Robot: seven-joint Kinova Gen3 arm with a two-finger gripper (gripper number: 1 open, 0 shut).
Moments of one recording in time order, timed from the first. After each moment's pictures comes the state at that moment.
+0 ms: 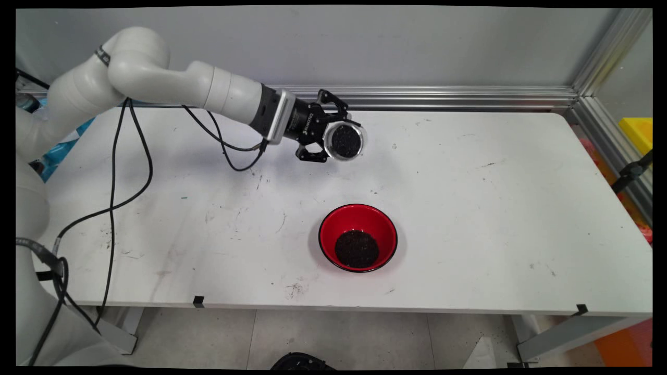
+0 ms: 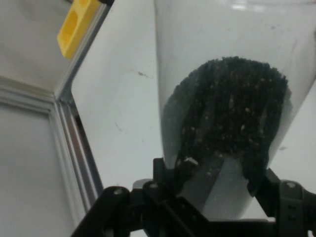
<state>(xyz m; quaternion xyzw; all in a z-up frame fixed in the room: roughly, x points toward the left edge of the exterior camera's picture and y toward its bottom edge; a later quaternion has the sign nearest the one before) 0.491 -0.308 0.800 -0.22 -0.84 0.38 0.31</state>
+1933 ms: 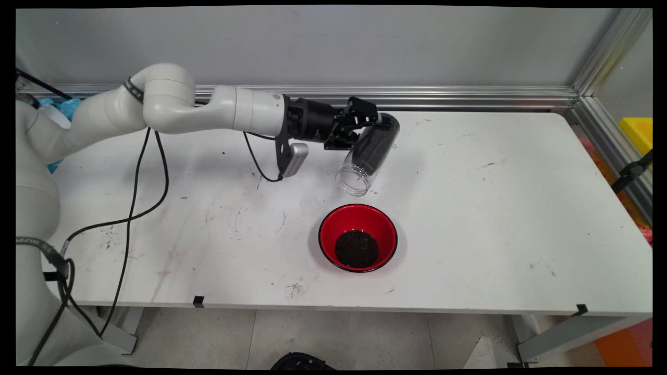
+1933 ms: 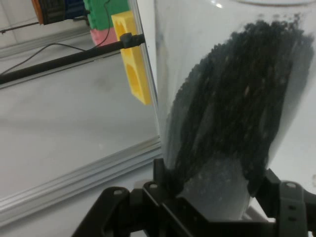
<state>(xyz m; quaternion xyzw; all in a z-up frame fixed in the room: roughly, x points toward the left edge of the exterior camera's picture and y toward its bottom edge) 0.454 -0.314 0.771 -0.47 -0.67 0.55 0.17</state>
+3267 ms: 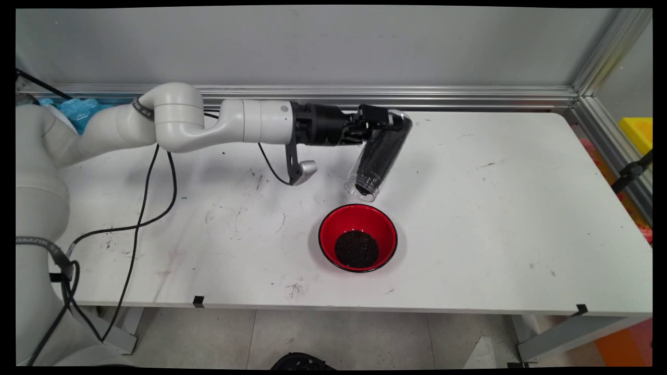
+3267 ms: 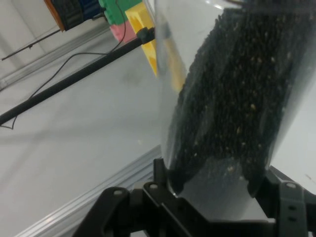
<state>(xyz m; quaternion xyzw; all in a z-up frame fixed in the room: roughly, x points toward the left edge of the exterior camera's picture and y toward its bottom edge) 0.433 -0.303 0.758 -0.51 -0.60 0.60 0.11</state>
